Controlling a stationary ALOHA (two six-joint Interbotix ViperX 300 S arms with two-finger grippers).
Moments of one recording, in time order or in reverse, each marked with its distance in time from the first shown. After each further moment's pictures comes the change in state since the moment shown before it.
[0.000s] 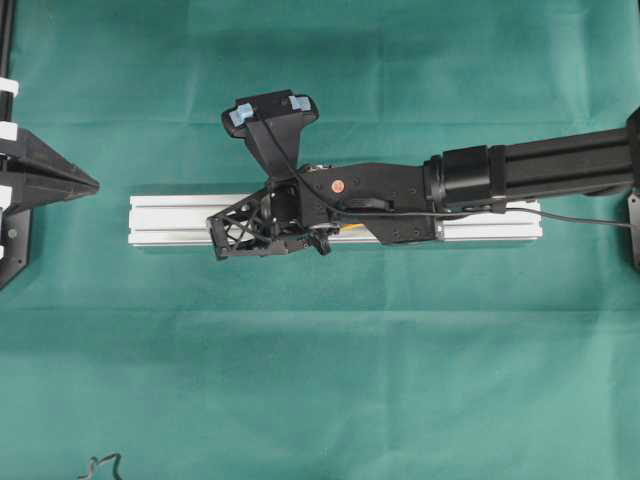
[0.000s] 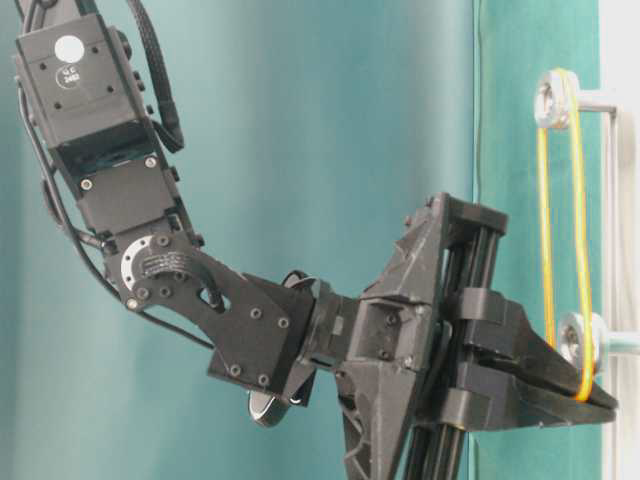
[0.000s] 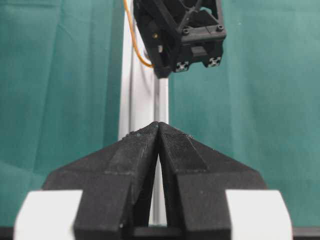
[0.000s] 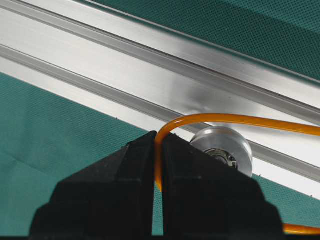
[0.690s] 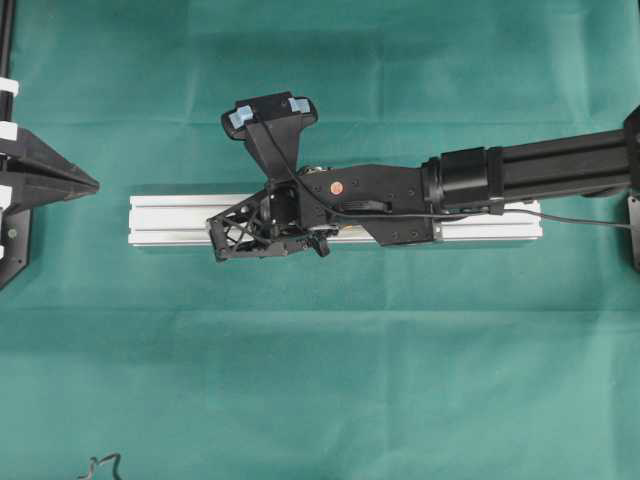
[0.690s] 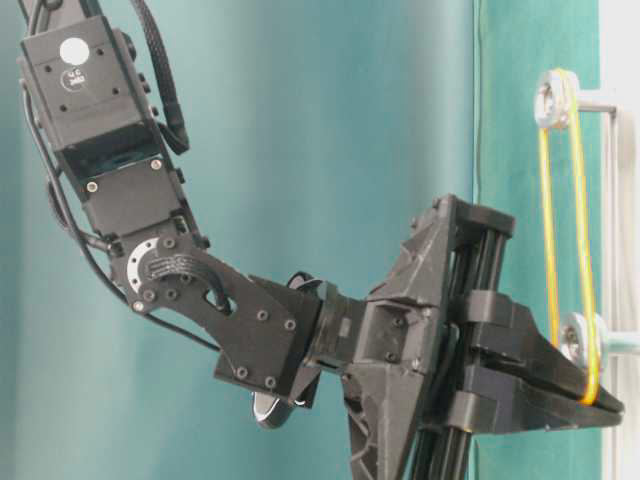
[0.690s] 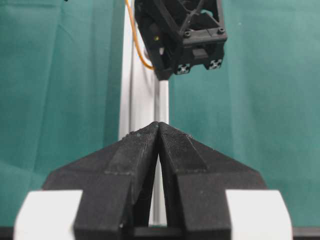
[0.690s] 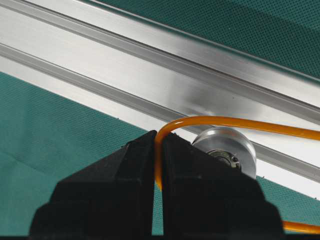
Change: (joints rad) left arm 0.000 0.000 0.000 0.000 0.000 0.000; right arm 0.003 0.006 0.000 0.005 -0.002 -0.002
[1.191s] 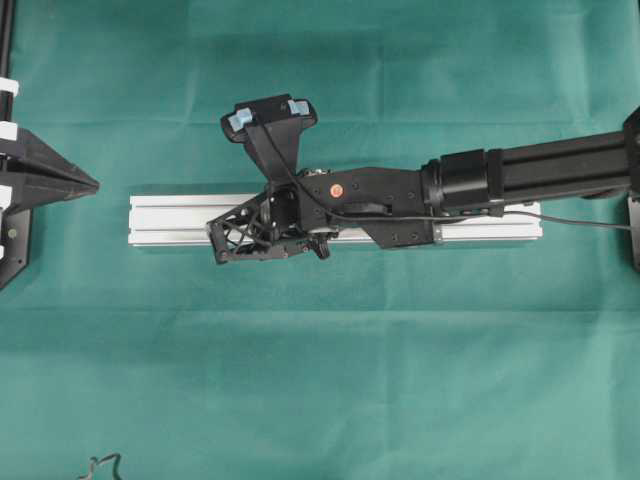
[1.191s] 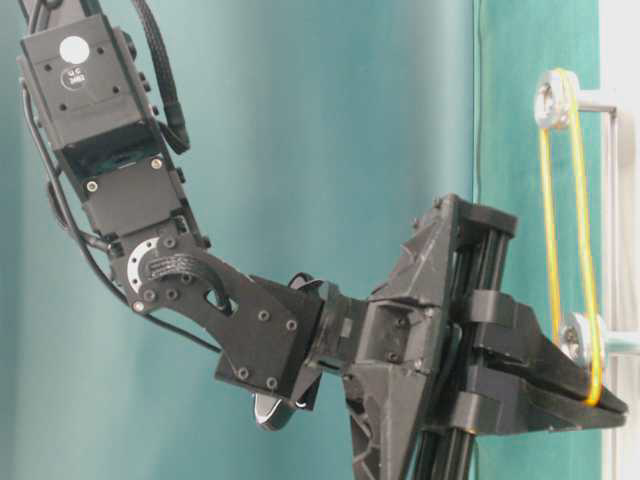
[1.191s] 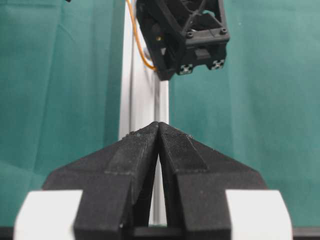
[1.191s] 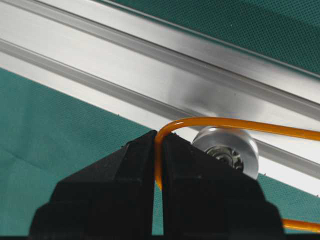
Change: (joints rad) left arm 0.000 0.000 0.000 0.000 0.000 0.000; right arm 0.006 0.002 0.000 0.000 0.000 -0.002
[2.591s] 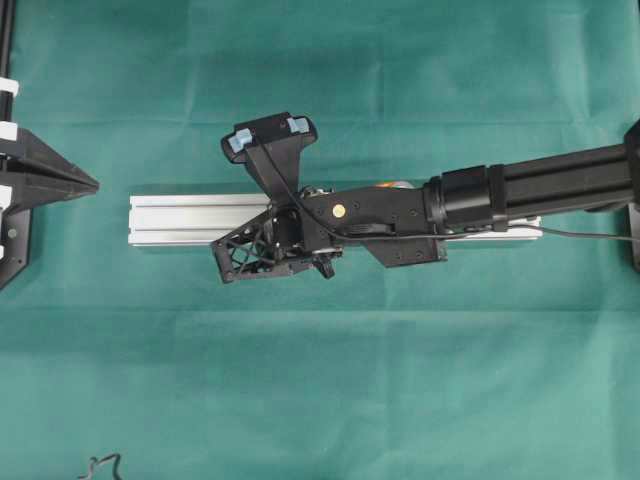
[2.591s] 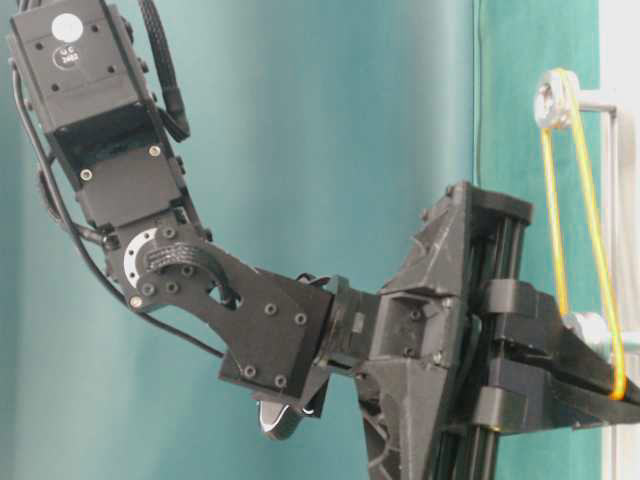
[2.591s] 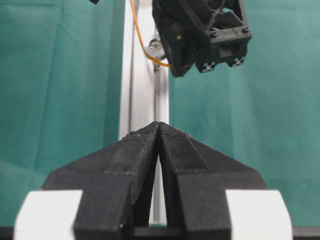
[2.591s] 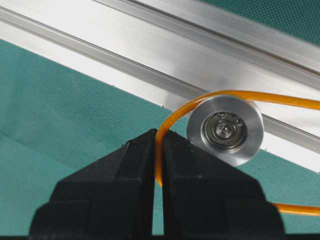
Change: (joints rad) left arm 0.000 0.000 0.000 0.002 0.002 0.000; right arm 0.037 0.000 0.011 0.000 0.011 -0.002
